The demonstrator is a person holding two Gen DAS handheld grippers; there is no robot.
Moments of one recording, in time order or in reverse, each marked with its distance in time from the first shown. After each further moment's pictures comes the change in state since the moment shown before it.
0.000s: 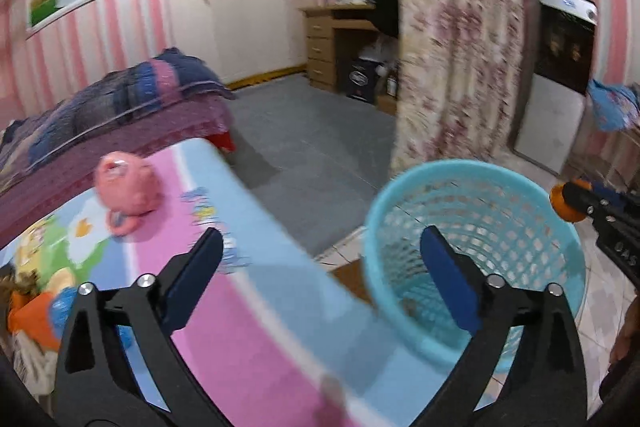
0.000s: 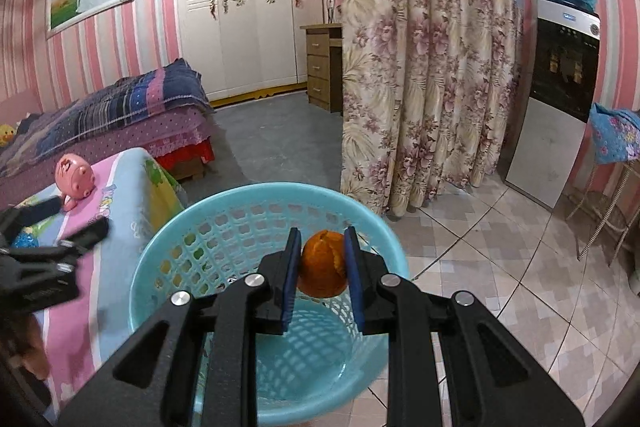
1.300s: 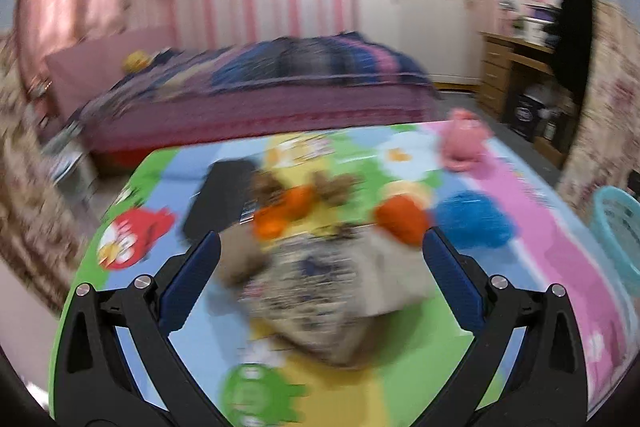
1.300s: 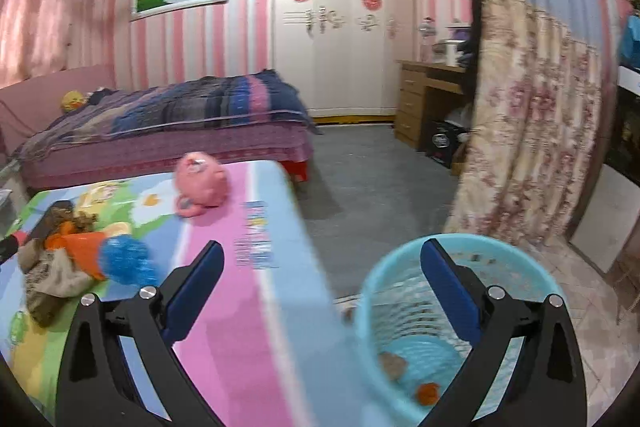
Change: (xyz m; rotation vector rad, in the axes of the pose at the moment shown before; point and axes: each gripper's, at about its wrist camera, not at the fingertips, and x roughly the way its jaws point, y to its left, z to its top) left arm -0.160 0.275 -0.113 -0.333 0.017 0.498; right arm -0.042 0.193 -0.003 -0.190 -0.088 0.278
